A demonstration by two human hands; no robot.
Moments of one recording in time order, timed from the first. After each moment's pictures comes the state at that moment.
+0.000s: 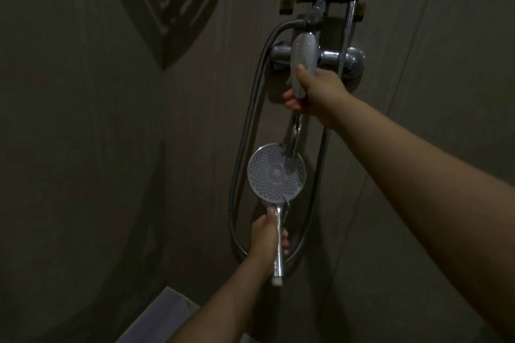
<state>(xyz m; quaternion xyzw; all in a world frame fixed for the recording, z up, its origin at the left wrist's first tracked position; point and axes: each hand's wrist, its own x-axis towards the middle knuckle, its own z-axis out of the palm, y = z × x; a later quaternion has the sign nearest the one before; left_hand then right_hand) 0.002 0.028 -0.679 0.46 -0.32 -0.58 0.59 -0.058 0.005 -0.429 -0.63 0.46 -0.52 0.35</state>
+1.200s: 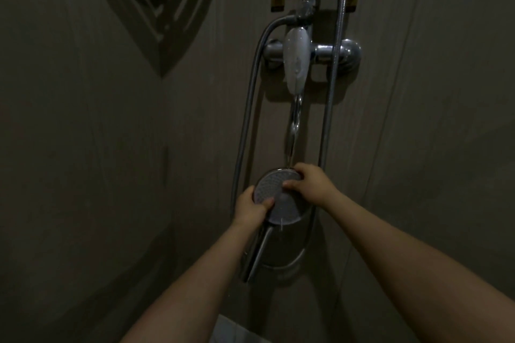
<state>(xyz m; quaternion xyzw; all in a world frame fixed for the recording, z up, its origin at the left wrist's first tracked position) 0.045 0.002 -0.645 0.55 -0.49 -0.40 0.54 -0.090 -0.025 -0.588 -0.75 0.55 -0.31 0.19</state>
